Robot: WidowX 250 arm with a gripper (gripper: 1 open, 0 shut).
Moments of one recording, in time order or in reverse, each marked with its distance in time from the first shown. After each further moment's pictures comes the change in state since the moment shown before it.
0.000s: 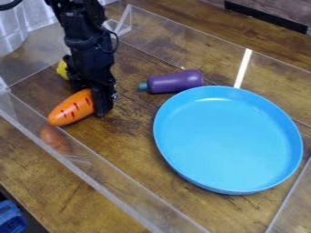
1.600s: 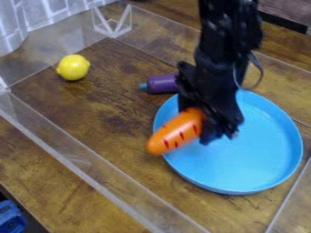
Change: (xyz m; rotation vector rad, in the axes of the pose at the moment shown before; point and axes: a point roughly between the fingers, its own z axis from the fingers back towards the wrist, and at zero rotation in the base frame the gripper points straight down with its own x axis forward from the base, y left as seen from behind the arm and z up) arm 0.045 -0.163 0.026 0.149 -0.069 -0.294
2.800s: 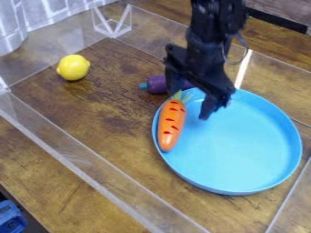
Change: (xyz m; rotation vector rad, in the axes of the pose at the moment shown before) arm 0.016 0.051 -0.016 0.061 -0.016 0.237
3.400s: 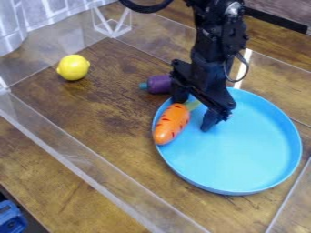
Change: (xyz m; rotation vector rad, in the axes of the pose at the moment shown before) arm 0.010 -0.005 -0.019 -0.013 -0.019 -0.063
